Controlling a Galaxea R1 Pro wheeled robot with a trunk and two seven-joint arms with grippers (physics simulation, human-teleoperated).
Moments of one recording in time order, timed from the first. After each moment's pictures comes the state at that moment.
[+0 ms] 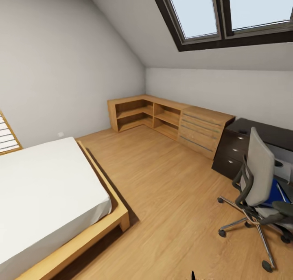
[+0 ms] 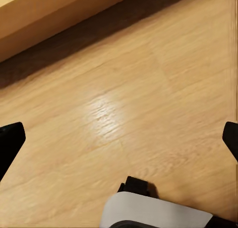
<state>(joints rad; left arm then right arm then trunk) -0.06 -0.04 -0.04 -0.27 0.17 -0.42 0.26 -0.26 0.05 0.00 -0.15 -0.26 -0.70 -0.05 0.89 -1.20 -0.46</state>
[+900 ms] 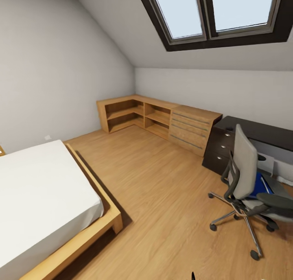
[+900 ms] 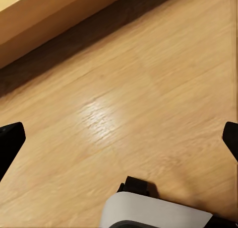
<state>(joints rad) -0.06 -0.04 -0.04 -0.27 0.17 -0.42 0.26 -0.26 0.05 0.00 -0.14 -0.26 -0.70 -0.05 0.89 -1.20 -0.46</state>
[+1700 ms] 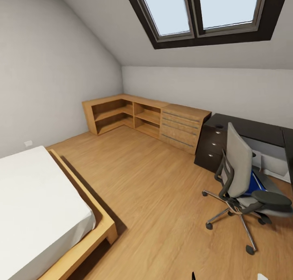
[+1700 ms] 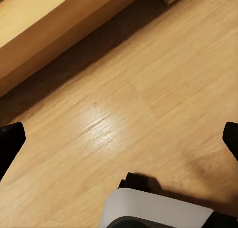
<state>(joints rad) -0.06 -0.04 -0.04 -0.27 0.16 -0.42 0.26 -0.26 0.05 0.00 -0.14 -0.26 -0.70 -0.05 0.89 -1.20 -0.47</state>
